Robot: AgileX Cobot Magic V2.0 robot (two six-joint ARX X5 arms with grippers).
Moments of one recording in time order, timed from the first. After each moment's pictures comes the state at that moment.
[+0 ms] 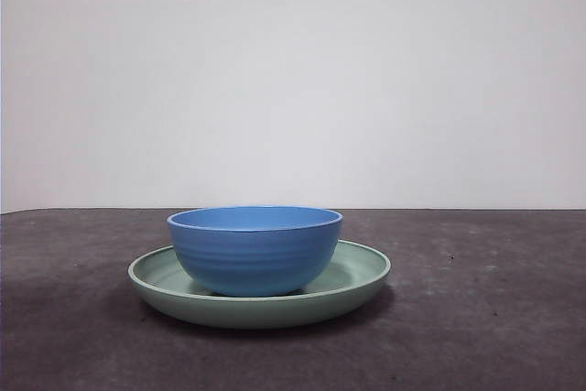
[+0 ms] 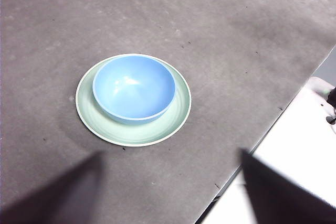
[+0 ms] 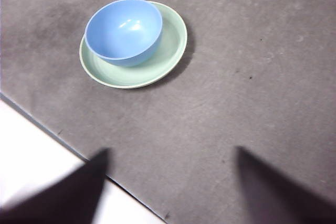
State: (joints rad) left arm -0.54 0.53 0.97 -1.01 0.31 0.06; right arm 0.49 0.45 0.97 -1.20 -0.18 0.09
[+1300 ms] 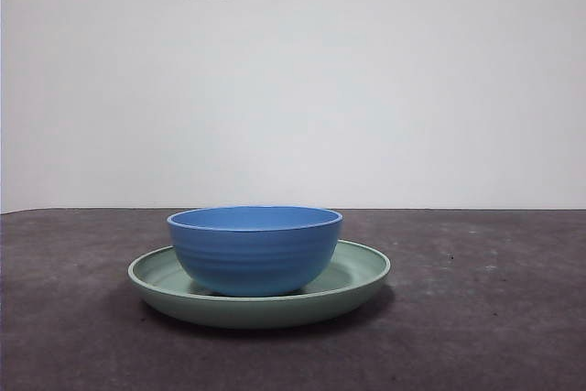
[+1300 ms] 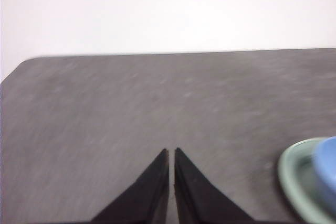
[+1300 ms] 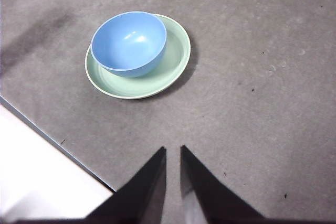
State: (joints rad) left arm 0.01 0.09 0.19 -0.22 0.16 0.00; right arm 0.49 0.45 0.97 -1.16 -0.18 0.09
